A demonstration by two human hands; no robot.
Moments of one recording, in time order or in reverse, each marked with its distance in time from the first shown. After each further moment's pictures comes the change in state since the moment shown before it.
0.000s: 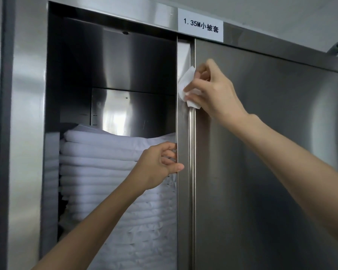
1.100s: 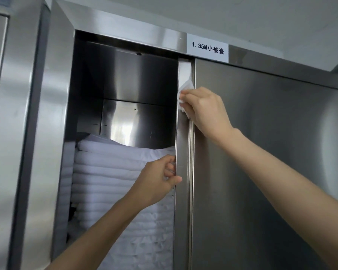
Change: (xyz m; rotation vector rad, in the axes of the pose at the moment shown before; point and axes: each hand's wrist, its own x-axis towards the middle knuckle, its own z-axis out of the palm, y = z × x) left_hand -0.012 0.002 -0.007 0.238 0.080 0.064; right_hand 0.021 -0.026 0.011 -0.102 -0.041 0.060
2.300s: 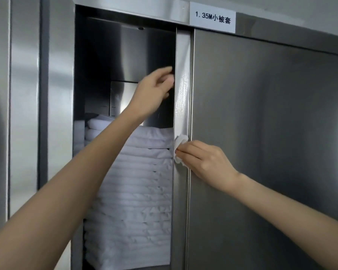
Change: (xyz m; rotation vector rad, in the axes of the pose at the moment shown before) left_hand 0.063 0.065 -0.057 -0.102 0.237 0.093; right_hand -0.134 -0.036 0.024 0.225 0.002 -0.397
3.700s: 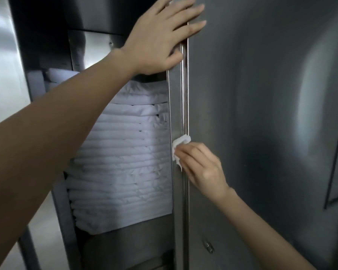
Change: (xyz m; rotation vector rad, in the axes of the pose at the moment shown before) left_hand 0.030 -0.049 0.024 1.096 -0.147 1.059; right_hand -0.083 -0.102 0.038 0.013 0.087 0.447
